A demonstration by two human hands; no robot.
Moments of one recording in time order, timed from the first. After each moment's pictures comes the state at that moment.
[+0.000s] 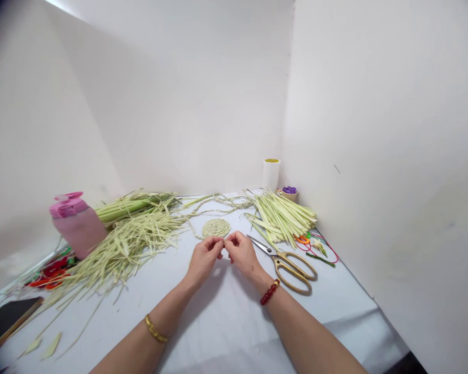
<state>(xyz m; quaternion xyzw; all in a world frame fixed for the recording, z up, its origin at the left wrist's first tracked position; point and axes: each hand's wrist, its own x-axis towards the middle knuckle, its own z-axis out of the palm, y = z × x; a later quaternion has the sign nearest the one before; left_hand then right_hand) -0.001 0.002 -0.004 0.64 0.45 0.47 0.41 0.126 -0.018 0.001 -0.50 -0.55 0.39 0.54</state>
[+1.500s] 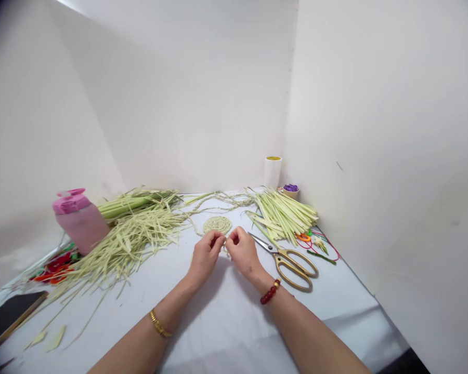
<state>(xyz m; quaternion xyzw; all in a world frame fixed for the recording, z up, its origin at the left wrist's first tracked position) -0.002 -0.002 0.000 0.73 0.44 0.47 0.25 0.123 -0.025 0.006 -0.52 -0.54 0.36 0.57</state>
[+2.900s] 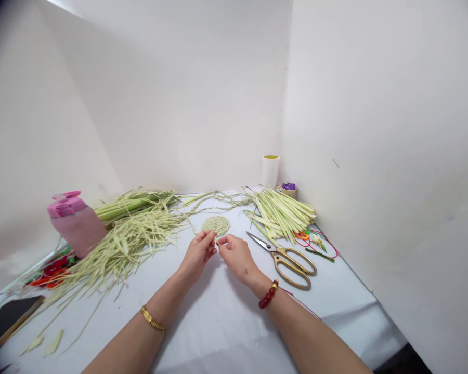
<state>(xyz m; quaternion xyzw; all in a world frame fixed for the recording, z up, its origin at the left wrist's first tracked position) -0.007 0.008 0.001 0.44 0.39 0.51 0.62 0.119 -0.032 0.008 -0.54 -0.59 0.37 0.47</state>
